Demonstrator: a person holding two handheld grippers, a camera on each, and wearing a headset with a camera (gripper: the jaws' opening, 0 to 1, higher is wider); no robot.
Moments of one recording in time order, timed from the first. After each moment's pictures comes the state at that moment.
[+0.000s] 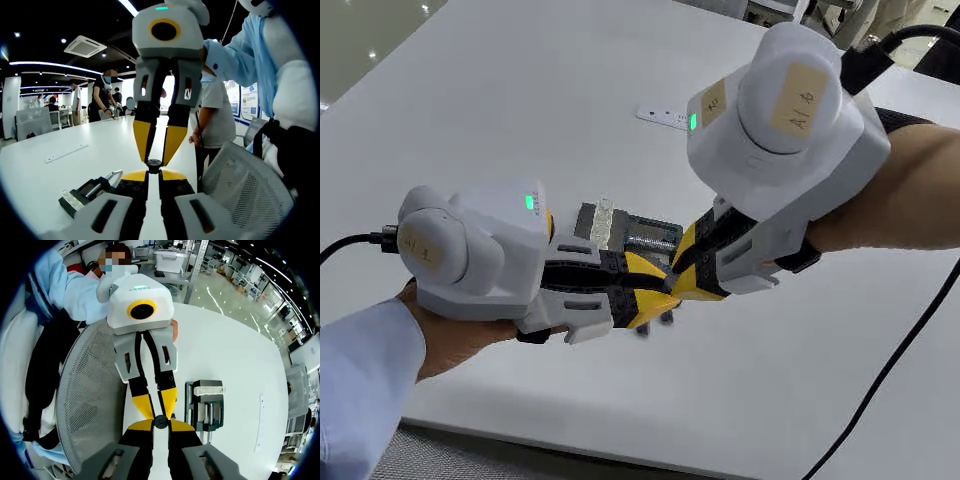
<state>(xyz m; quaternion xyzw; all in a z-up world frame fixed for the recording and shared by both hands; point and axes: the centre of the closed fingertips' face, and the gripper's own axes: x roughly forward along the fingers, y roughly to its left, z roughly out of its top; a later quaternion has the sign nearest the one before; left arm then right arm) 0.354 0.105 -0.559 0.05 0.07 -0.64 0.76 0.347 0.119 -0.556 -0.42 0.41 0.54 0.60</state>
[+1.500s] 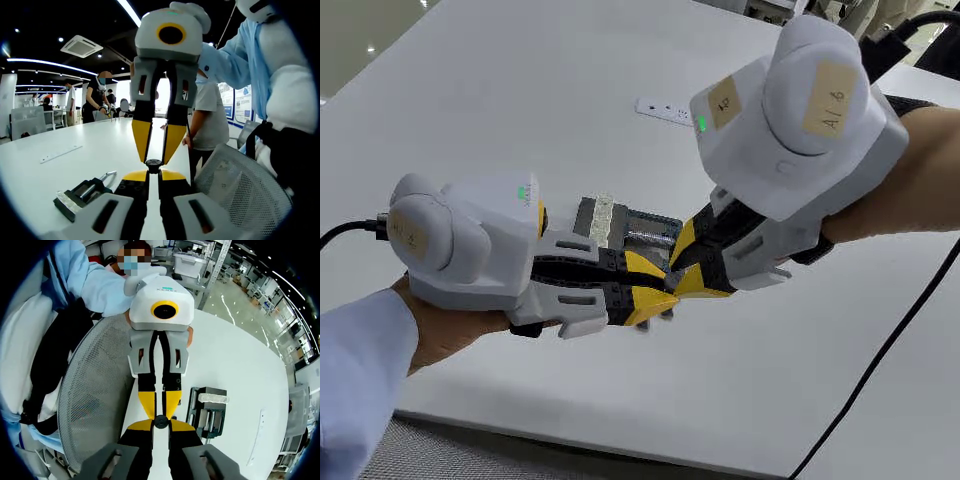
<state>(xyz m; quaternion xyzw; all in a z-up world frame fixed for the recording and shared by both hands) 0.346 0.105 -0.556 0.03 0.07 -0.67 0.74 0.339 0.121 -0.553 -0.45 0.38 0.58 0.56</state>
